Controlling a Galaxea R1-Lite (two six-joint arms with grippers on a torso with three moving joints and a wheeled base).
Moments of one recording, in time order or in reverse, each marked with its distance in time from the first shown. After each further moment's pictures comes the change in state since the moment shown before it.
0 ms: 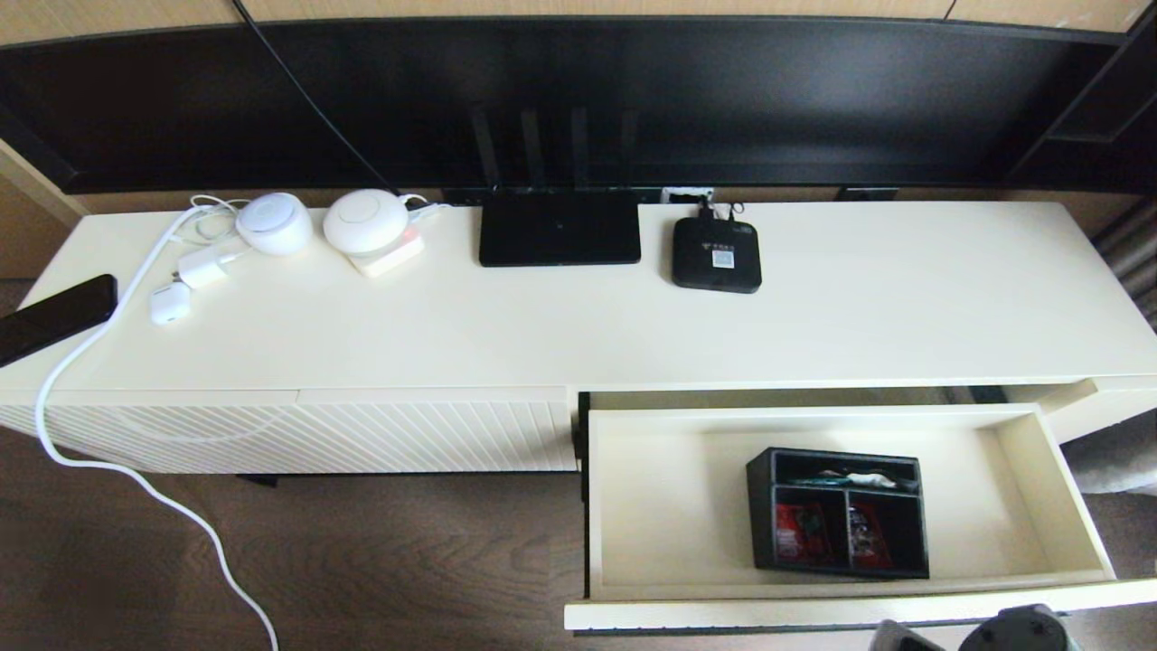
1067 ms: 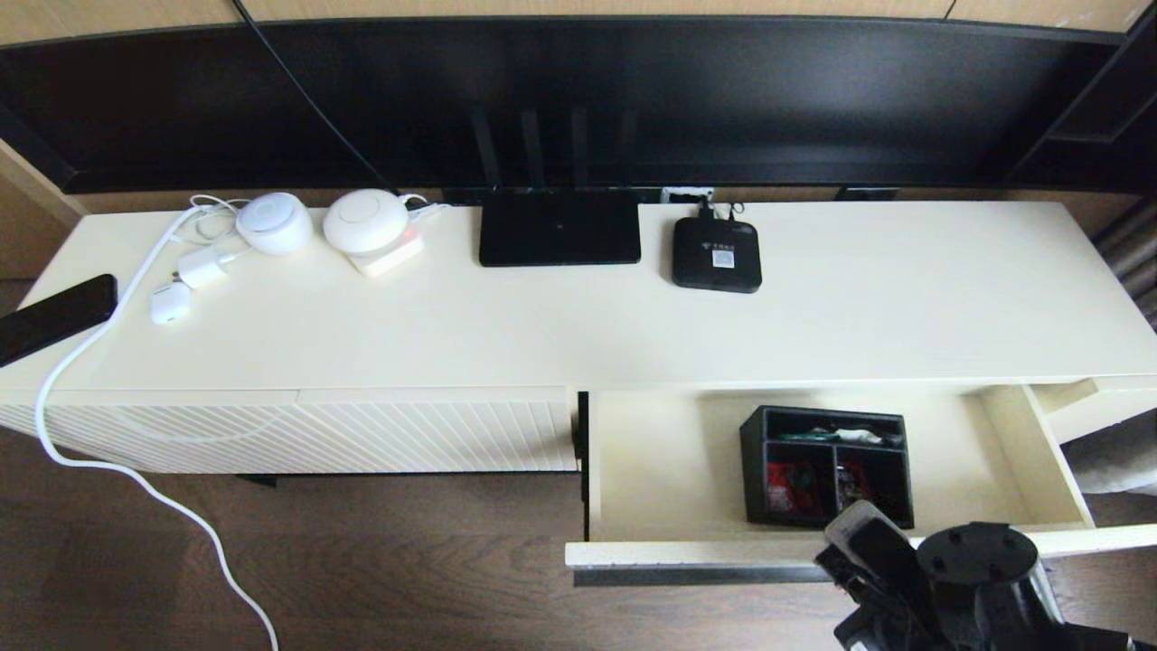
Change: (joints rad) left arm 0.000 0.000 0.000 0.000 0.000 0.000; right arm -0.113 0.199 -0.028 -0.536 -0.120 -0.009
